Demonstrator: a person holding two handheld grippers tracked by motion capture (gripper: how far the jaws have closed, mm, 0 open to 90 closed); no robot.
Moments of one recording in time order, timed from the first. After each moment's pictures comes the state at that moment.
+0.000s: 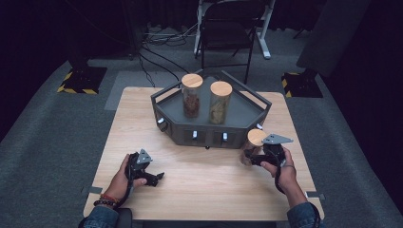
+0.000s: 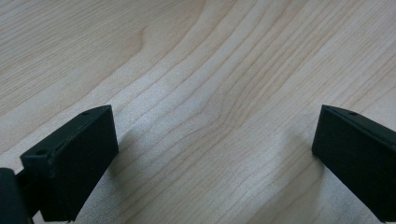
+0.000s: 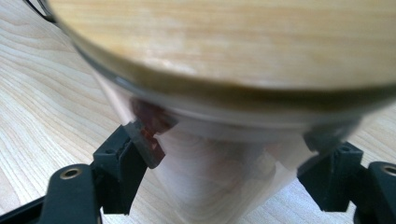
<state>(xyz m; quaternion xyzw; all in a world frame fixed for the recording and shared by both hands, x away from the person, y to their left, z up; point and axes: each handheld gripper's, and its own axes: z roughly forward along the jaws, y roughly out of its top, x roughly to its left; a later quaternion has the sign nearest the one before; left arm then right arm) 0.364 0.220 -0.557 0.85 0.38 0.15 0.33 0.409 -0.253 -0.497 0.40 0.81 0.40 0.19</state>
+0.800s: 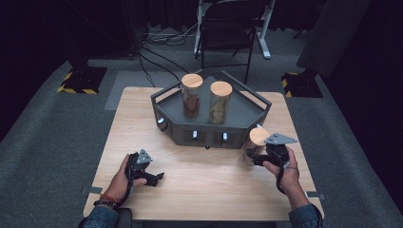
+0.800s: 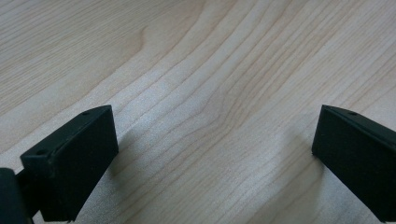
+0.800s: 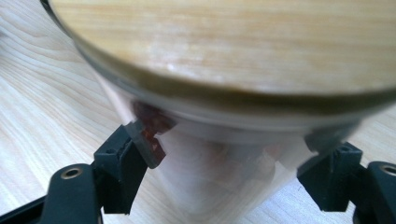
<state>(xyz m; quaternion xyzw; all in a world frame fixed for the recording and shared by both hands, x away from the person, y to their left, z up) 0.364 0.220 -0.557 0.85 0.38 0.15 0.33 0.393 -0.252 -0.469 0.38 0.81 0.40 0.21</state>
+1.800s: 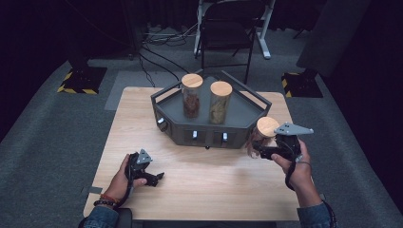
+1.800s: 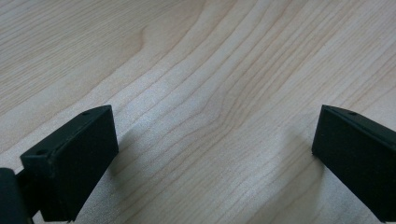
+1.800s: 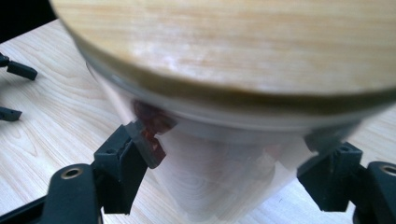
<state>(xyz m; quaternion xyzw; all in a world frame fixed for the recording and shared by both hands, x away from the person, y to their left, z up) 0.364 0.220 -0.557 0.85 0.38 0.15 0.33 0.379 -0.253 -0.396 0.39 0.79 0.41 0.21</state>
